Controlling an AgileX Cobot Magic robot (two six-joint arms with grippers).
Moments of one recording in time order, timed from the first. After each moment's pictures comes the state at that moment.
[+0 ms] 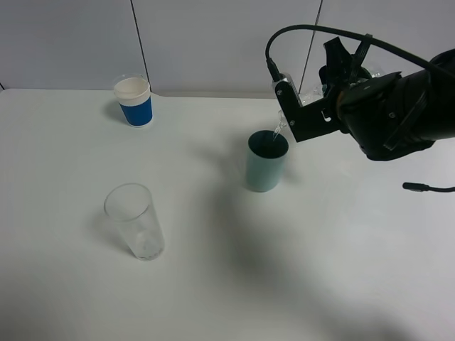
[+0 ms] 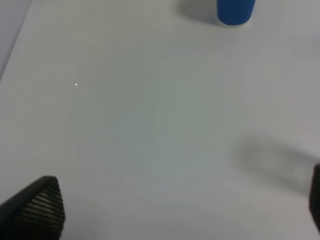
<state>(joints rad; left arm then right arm) 0.12 -0.01 -0.51 -0.07 1.06 0.12 0.65 1.66 -0.76 -1.73 0.76 0.10</state>
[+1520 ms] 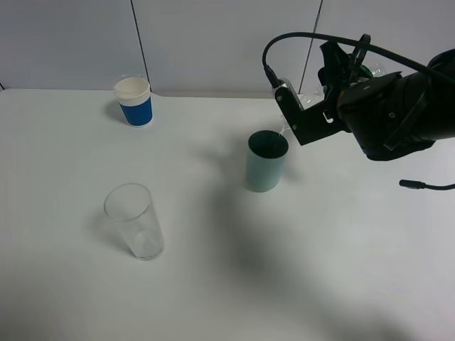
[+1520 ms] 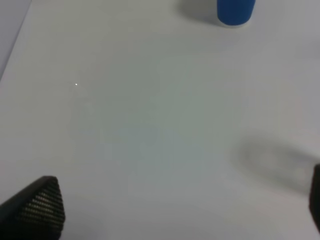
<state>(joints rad) 0.12 -0.01 -0.51 -0.07 1.06 0.12 0.65 1.66 -0.76 -1.73 0.77 0.01</state>
